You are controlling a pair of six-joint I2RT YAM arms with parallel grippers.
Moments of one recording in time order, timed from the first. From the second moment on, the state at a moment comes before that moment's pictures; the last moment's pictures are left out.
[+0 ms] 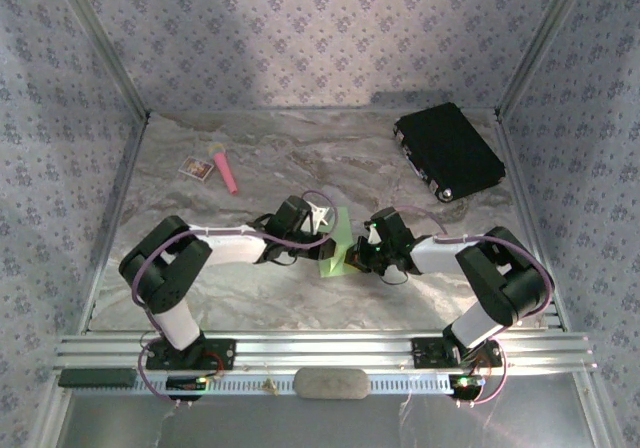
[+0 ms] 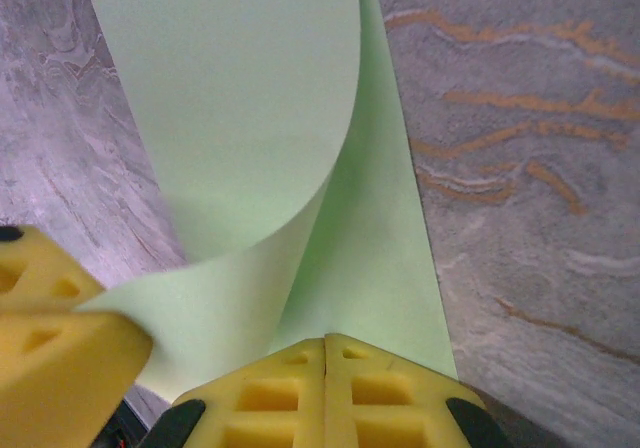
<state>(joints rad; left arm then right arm) -0.78 1.71 0.79 0.12 0.43 -0.56 0.58 1.56 0.53 0.12 -0.49 0.95</state>
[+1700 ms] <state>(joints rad) -0.74 1.79 0.78 0.15 0.46 -0.62 0.56 1.52 0.53 0.08 -0.49 0.91</state>
